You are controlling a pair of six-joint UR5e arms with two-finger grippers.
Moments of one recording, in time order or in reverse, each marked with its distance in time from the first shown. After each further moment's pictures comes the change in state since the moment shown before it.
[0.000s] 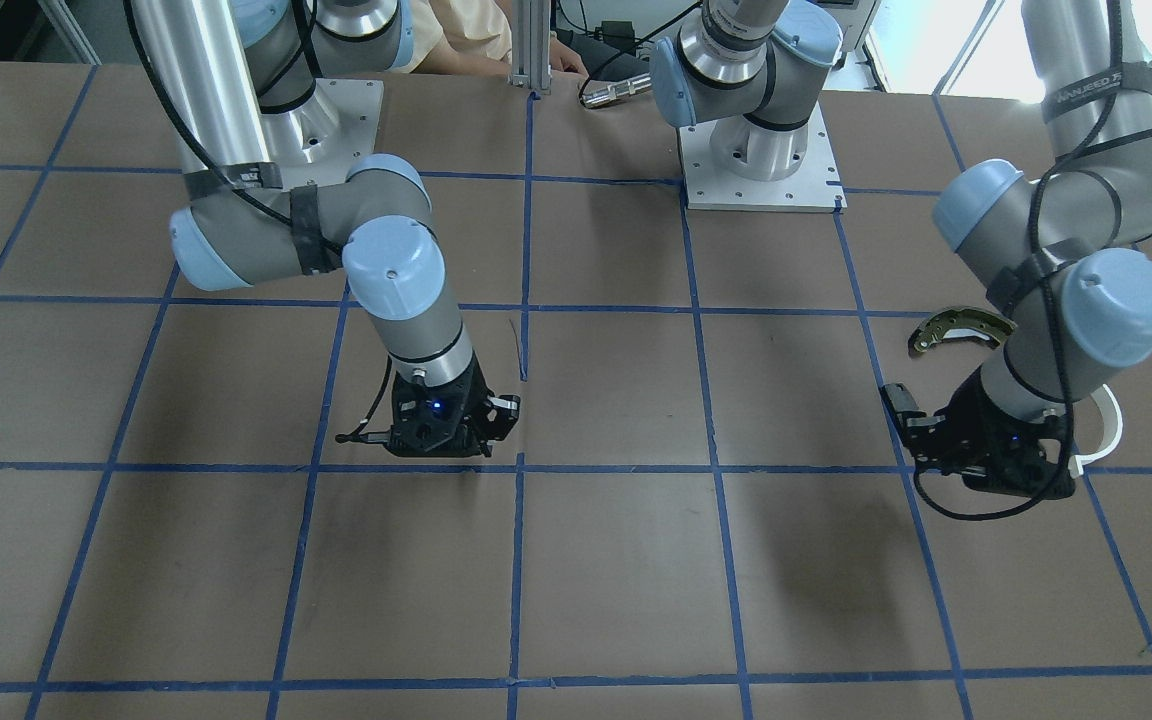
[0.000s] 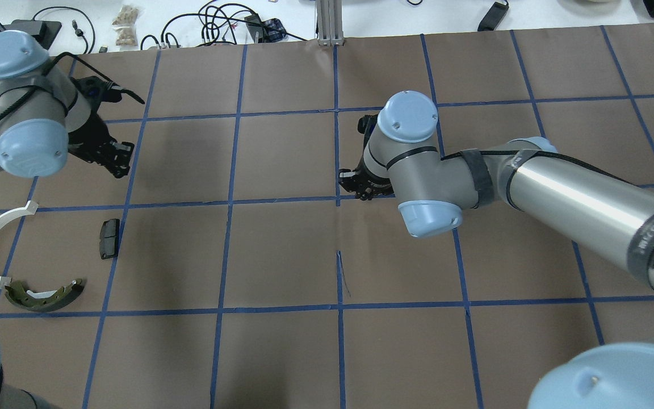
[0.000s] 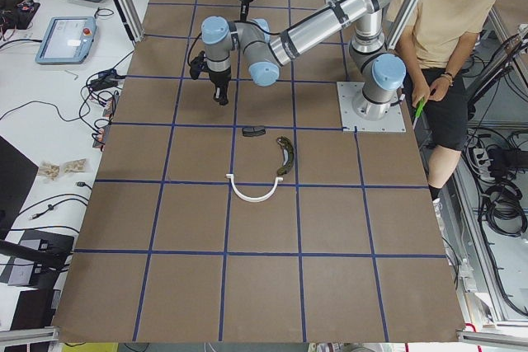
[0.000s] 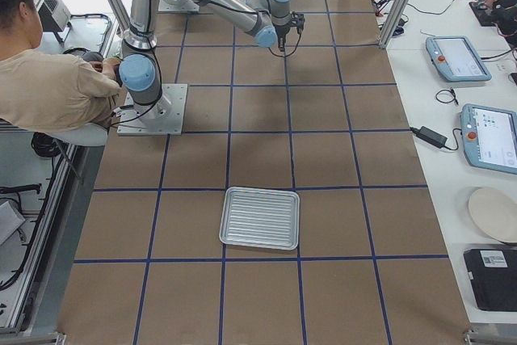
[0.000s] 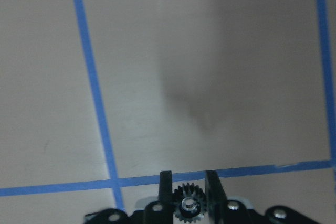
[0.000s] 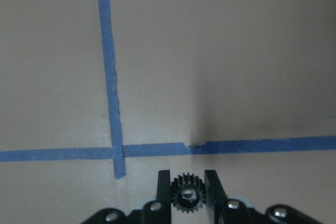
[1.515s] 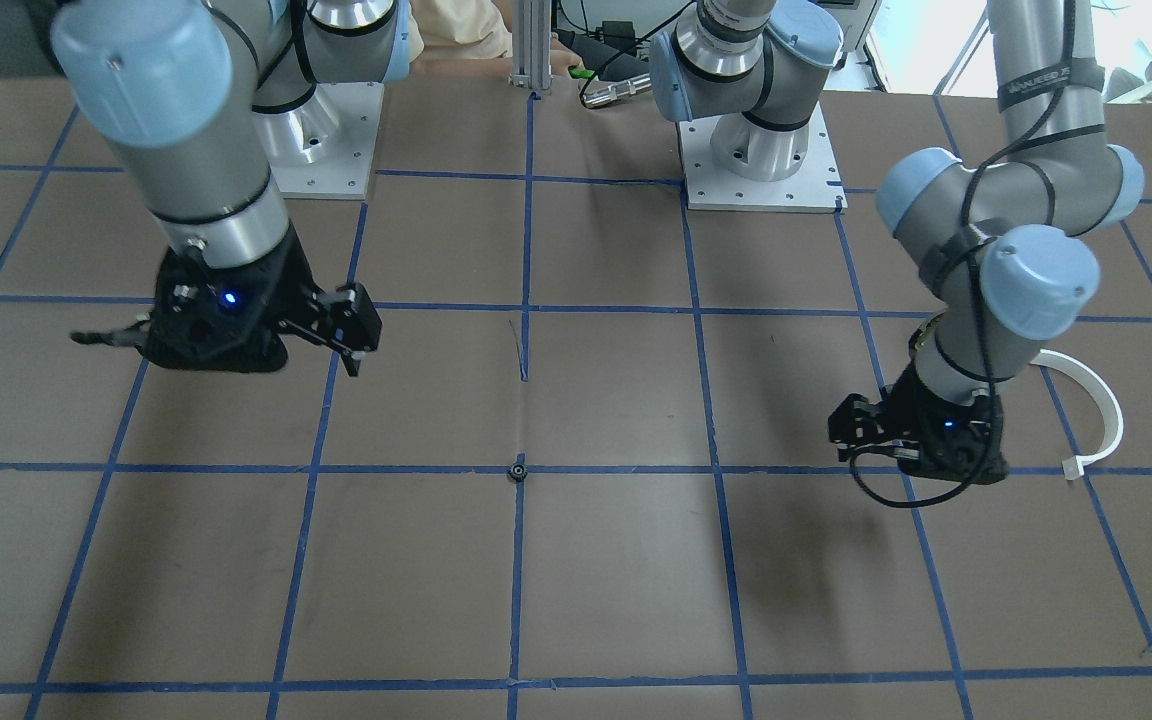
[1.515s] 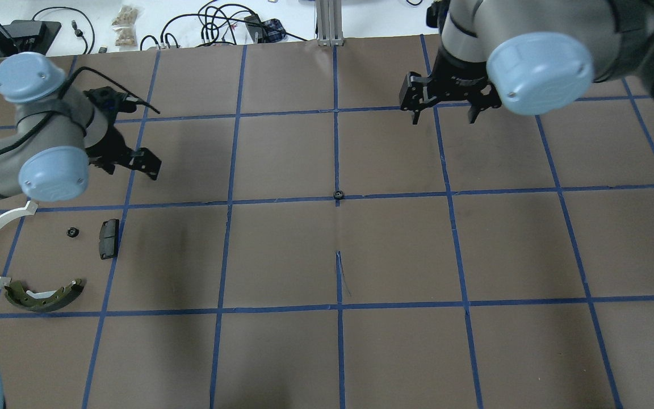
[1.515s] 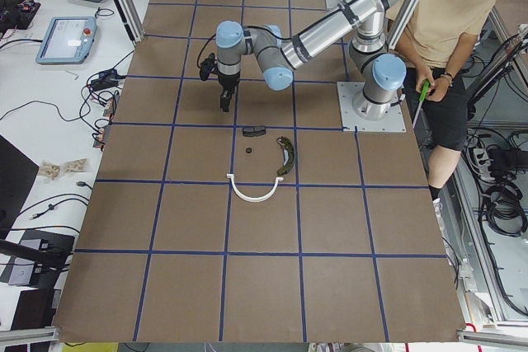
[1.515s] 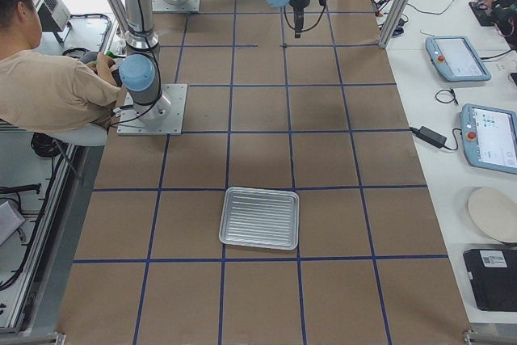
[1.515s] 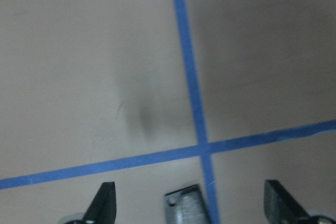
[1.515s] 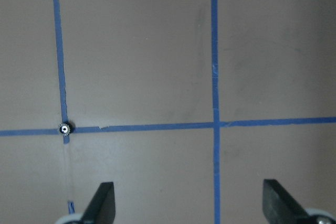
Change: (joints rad) left arm -0.181 0.042 -0.069 0.100 -0.019 -0.219; right arm -0.203 -0.326 -0.307 0.736 -0.111 -0.251
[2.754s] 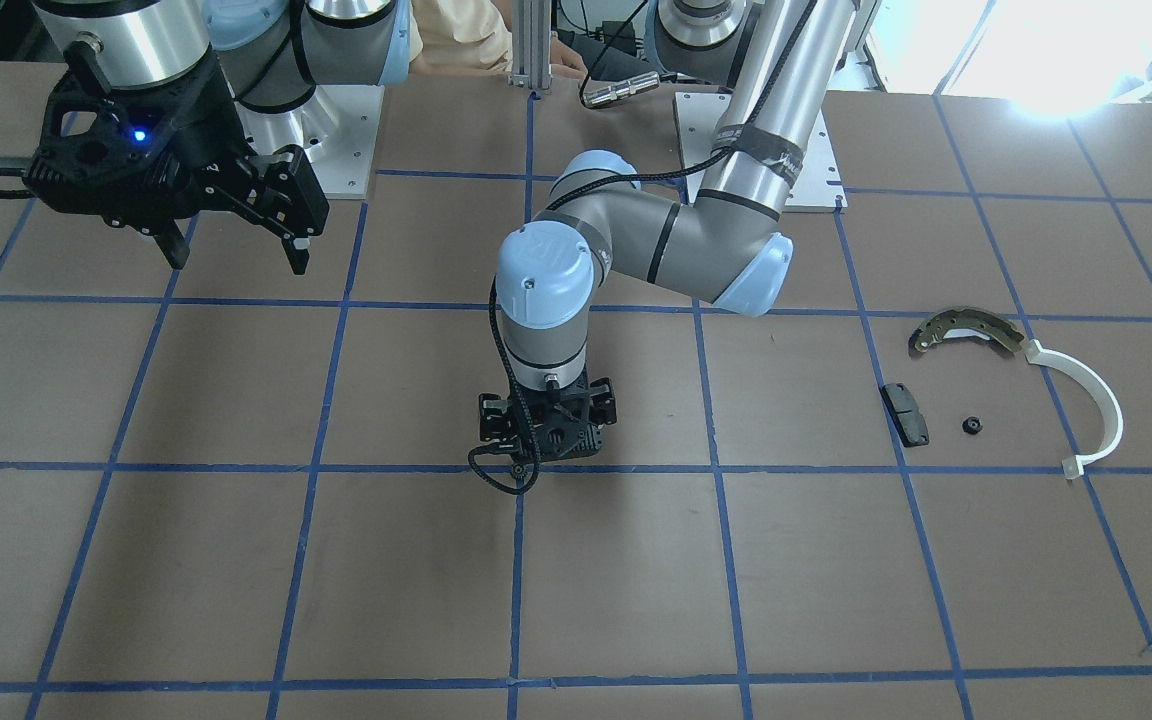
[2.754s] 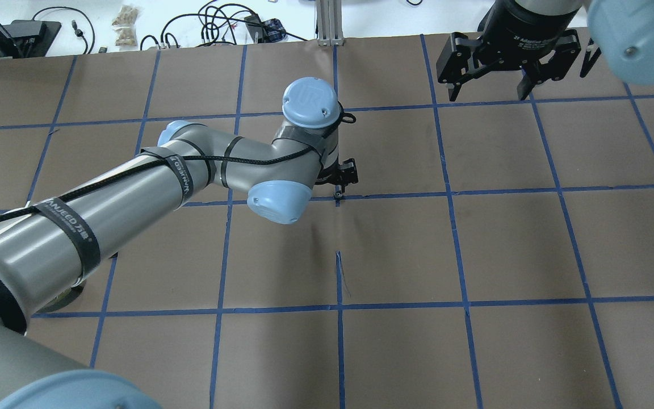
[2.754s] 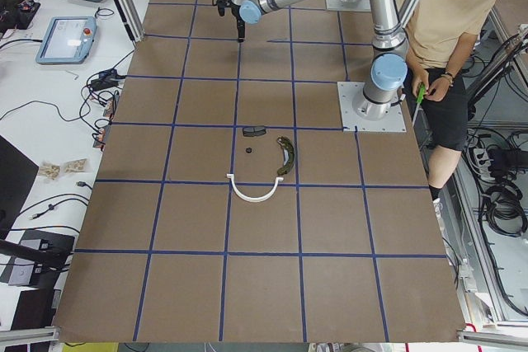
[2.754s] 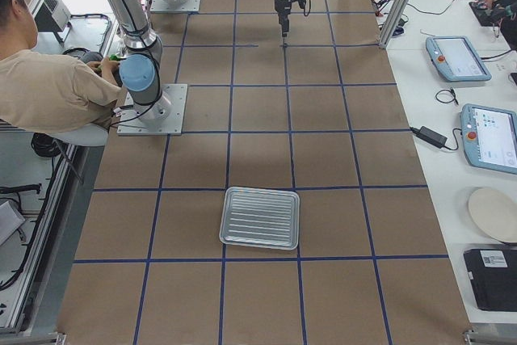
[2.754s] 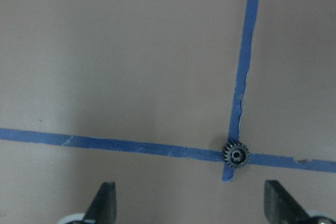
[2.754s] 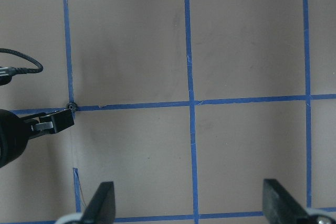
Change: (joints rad) left arm -0.599 -0.223 0.156 0.009 0.048 -0.877; right arm -0.029 -0.096 -0.075 0.124 -0.003 -0.014
